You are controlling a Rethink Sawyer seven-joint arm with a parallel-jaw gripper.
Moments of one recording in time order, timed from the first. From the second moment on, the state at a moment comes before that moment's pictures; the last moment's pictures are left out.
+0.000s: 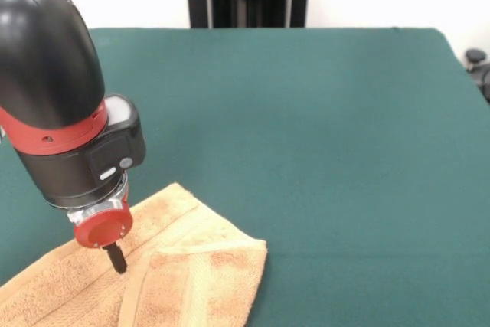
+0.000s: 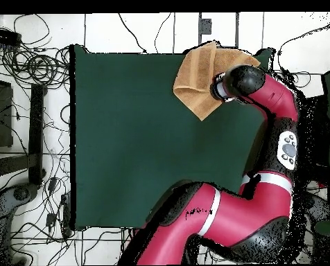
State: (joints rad) arm -0.37 0.03 -0.12 0.61 0.22 0.96 2.36
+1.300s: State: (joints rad) arm -0.46 0.04 -0.06 0.61 0.22 1.11 2.34
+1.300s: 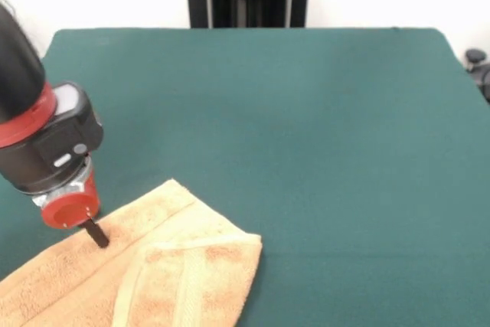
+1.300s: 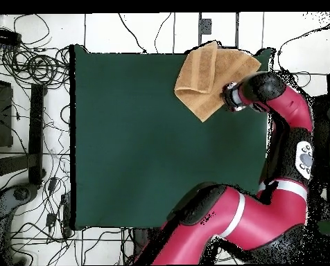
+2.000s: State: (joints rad) arm -0.52 0.05 -0.04 0.61 0.21 1.24 2.34
